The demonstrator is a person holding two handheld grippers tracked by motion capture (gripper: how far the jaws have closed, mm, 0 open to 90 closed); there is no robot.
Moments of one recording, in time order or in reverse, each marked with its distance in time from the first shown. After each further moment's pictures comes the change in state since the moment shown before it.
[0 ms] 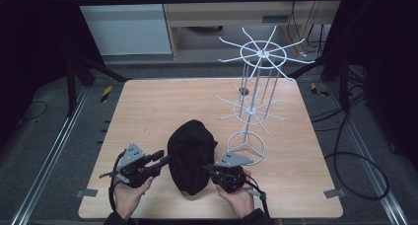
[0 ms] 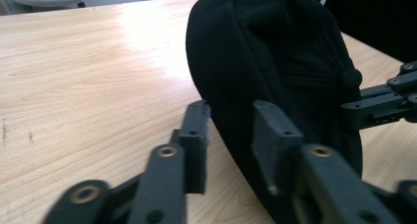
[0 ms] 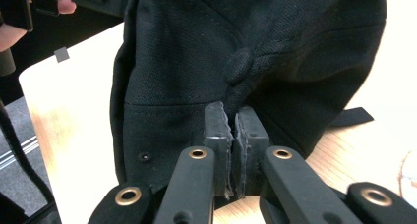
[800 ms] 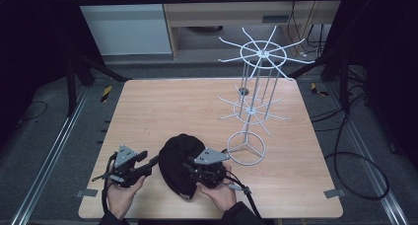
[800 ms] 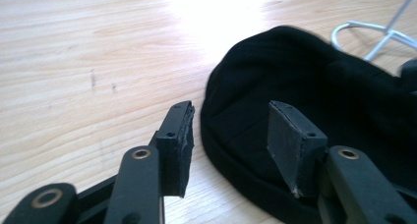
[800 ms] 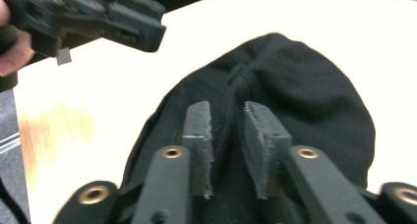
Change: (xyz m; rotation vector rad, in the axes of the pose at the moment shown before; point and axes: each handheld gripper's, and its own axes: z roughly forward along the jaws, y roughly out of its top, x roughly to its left) left arm 0.028 -0.020 -0.005 0.078 0.200 -0.043; right arm 0.023 0.019 0.043 -0.024 0.020 -0.097
